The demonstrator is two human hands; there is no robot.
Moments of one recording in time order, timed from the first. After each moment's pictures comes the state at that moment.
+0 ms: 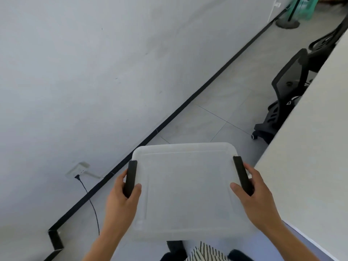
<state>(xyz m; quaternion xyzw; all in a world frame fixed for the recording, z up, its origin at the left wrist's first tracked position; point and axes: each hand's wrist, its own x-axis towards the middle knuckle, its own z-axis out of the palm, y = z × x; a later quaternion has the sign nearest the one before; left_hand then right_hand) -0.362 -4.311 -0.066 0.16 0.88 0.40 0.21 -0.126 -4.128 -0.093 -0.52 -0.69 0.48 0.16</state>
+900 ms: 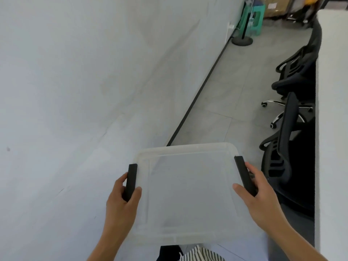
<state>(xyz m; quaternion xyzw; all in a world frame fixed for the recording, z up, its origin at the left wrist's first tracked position) -0.648 -3.877 -0.056 0.26 0.83 0.41 0.27 -0.370 -3.751 -0.074 -0.60 -0.62 0.45 0.22</state>
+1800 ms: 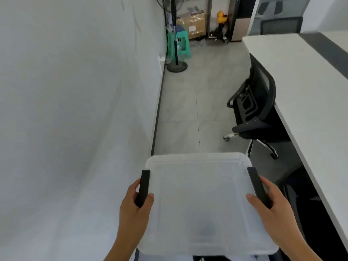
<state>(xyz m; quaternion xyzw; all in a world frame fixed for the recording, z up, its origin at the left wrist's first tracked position) -0.702 -3.156 -0.070 0.43 0.73 0.36 0.38 -0.402 -3.170 -0.080 -0.75 -0.42 0.38 0.34</state>
